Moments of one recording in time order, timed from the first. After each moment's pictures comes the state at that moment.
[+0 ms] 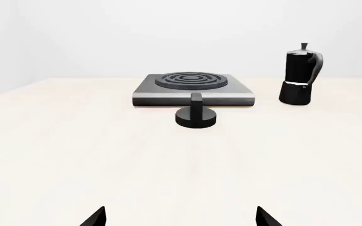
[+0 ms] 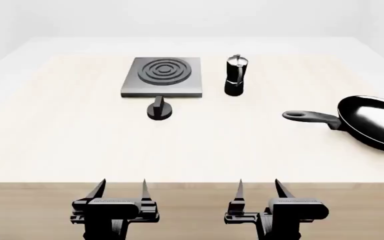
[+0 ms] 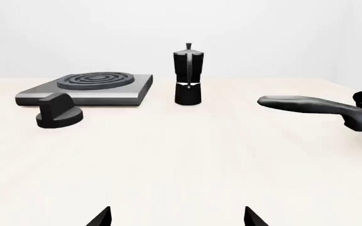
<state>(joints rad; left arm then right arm) 0.00 0.00 0.00 0.00 0.00 0.00 0.00 0.00 0.00 0.00 0.00 0.00 0.00 0.00</state>
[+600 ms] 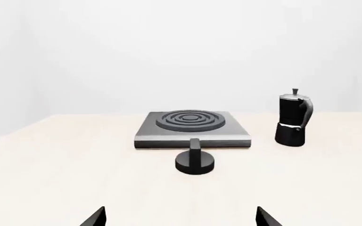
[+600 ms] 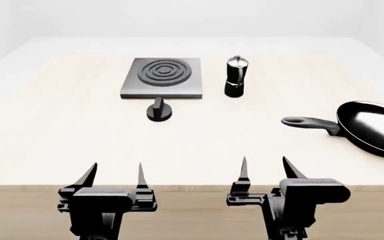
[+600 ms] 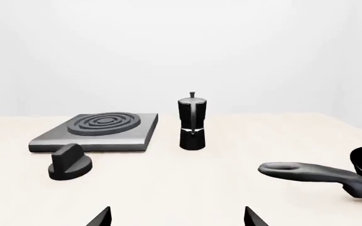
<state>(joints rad) 0.03 -0.06 0.07 0.31 -0.05 -0.17 -0.09 0.01 0.07 -0.06 -0.36 0.08 0.27 0.08</state>
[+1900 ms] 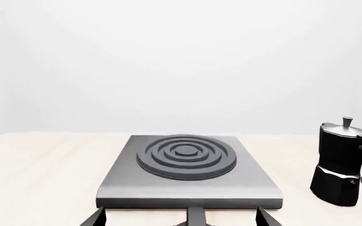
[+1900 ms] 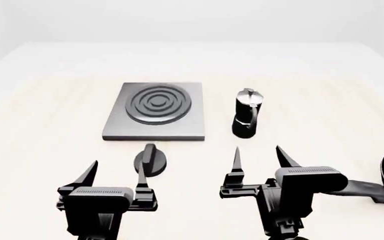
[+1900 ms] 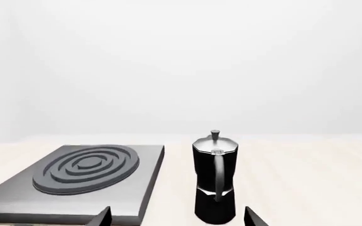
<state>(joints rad) 0.03 -0.14 0.13 0.37 -0.14 -0.19 -0.16 0.07 0.13 -0.15 -0.46 0.17 0.38 0.16</state>
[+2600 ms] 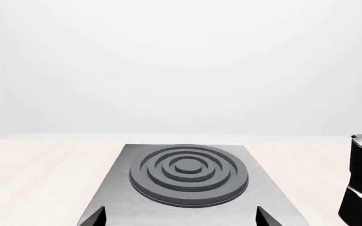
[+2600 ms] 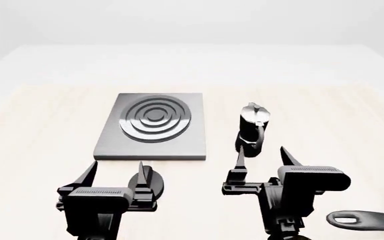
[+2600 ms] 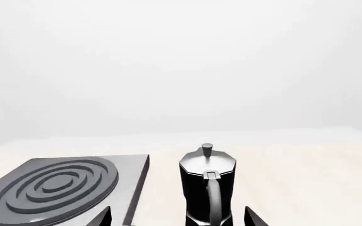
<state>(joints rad) 0.03 -0.17 0.15 0.36 -0.17 -0.18 -0.18 0.09 0.14 -0.16 -0.47 0.19 0.41 0.23</state>
